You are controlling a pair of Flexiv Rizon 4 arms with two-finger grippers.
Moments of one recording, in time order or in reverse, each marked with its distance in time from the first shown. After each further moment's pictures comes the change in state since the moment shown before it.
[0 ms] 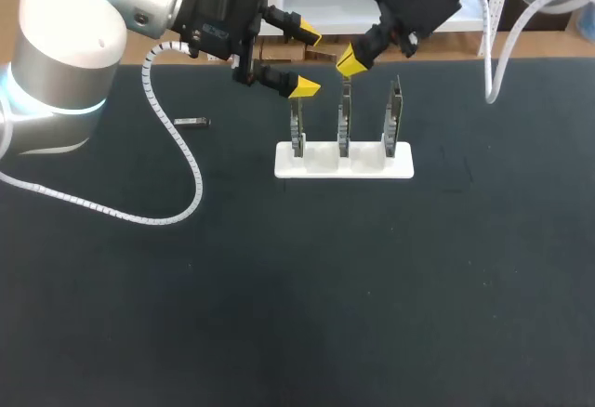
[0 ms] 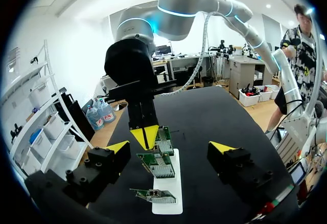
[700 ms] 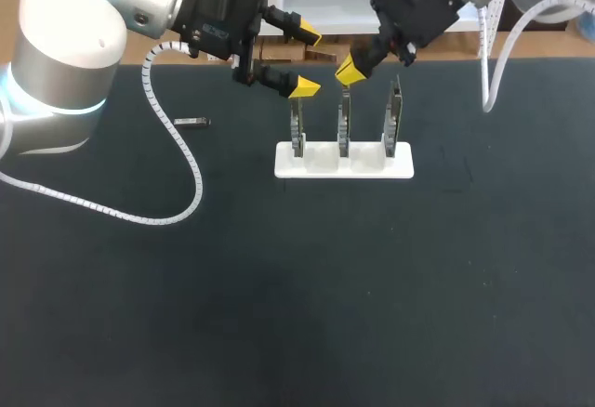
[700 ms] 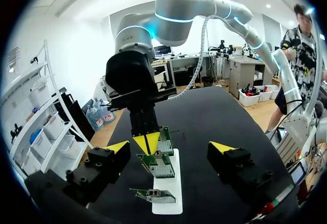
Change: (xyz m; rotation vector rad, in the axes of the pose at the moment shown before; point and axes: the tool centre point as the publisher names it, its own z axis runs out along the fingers) left arm 0.000 0.000 0.000 0.000 0.000 0.000; right arm 0.011 -0.001 0.011 -0.022 -0.022 0.032
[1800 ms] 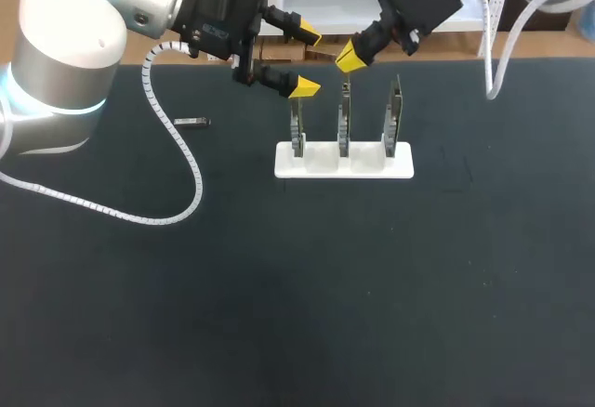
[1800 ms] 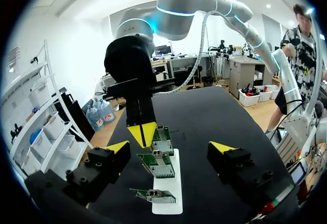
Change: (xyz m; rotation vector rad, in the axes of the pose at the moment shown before) left arm 0.000 0.000 0.000 0.000 0.000 0.000; right arm -0.018 0.000 -0.016 0.030 -0.007 -0.066
